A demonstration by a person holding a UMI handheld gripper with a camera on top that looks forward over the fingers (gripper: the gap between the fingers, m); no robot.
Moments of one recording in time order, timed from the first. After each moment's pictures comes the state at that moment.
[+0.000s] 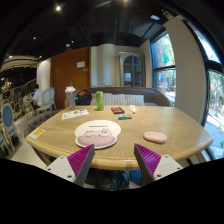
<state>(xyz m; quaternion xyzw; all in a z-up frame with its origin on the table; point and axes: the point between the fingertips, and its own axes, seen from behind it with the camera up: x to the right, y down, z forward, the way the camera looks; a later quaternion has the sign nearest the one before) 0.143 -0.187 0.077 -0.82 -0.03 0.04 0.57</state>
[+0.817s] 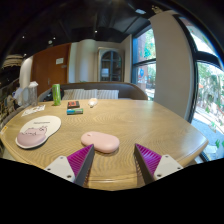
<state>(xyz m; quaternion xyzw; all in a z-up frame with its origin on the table) 0.349 -0.071 -0.003 -0.83 0.03 -0.04 0.56</state>
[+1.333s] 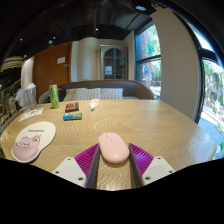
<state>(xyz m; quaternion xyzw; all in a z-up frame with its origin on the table) 0.346 0.000 -0.009 -0.84 0.03 -0.01 0.55</state>
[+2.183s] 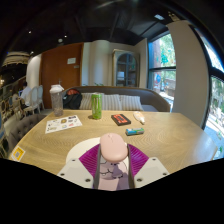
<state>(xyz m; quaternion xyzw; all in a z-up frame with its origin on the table) 0.077 0.004 0.064 -0.83 0.00 -0.01 0.56</state>
